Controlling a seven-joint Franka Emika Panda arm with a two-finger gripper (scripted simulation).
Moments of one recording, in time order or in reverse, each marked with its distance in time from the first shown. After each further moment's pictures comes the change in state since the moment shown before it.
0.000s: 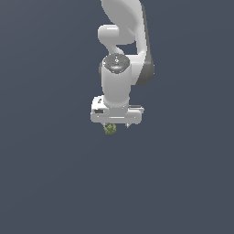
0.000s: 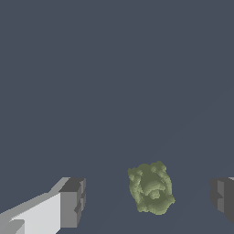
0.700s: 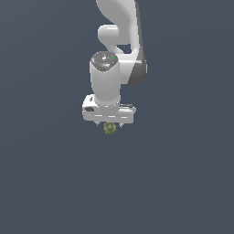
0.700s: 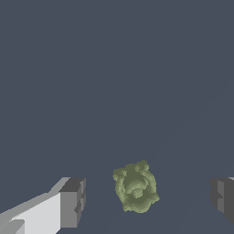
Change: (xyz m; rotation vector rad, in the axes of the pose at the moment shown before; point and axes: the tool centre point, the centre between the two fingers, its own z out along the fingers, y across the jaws) arm 0.000 0.029 -0.004 0.007 0.008 0.049
